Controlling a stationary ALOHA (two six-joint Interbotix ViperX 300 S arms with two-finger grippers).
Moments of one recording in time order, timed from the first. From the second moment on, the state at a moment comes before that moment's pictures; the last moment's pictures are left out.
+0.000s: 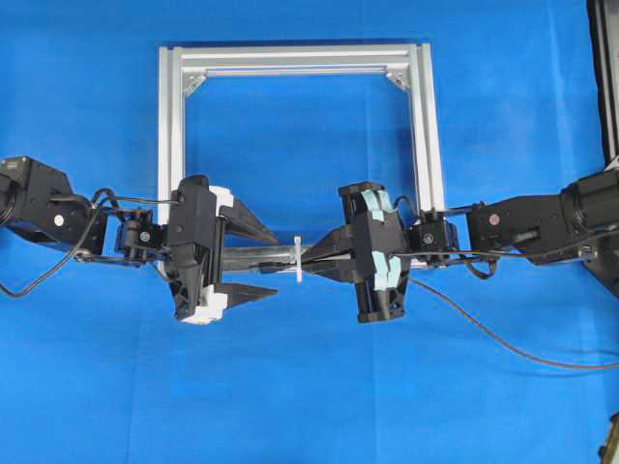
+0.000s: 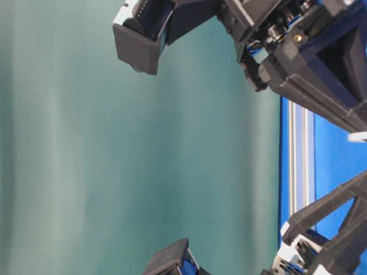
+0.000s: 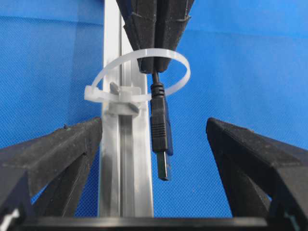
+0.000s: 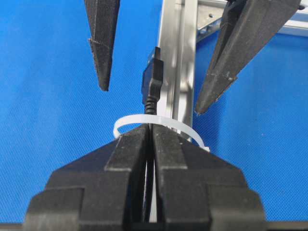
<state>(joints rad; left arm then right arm) -0.14 0.19 0.87 -0.08 -0.65 -0.10 0.12 0.13 0.79 0.04 -0.46 0.07</state>
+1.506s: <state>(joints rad) -0.14 0.19 0.87 -0.08 -0.65 -0.09 0.12 0.13 0.79 0.04 -0.42 0.06</state>
